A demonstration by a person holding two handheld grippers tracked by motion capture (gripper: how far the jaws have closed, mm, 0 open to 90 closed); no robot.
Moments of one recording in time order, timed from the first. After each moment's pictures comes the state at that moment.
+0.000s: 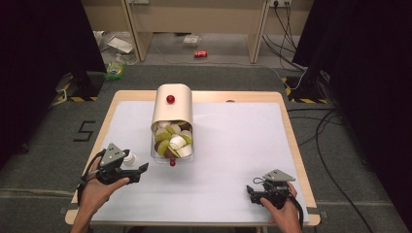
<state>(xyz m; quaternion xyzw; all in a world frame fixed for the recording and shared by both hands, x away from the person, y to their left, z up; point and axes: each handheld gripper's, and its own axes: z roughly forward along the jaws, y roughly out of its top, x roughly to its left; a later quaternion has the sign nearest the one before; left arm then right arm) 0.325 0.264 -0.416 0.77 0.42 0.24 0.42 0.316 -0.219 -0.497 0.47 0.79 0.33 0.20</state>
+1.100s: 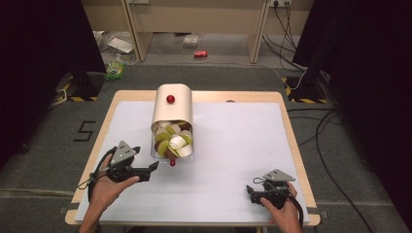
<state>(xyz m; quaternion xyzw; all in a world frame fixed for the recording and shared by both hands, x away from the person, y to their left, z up) 0.330 0.238 -0.409 0.77 0.40 0.23 0.44 0.316 -0.219 -0.497 0.48 0.79 0.33 0.20</state>
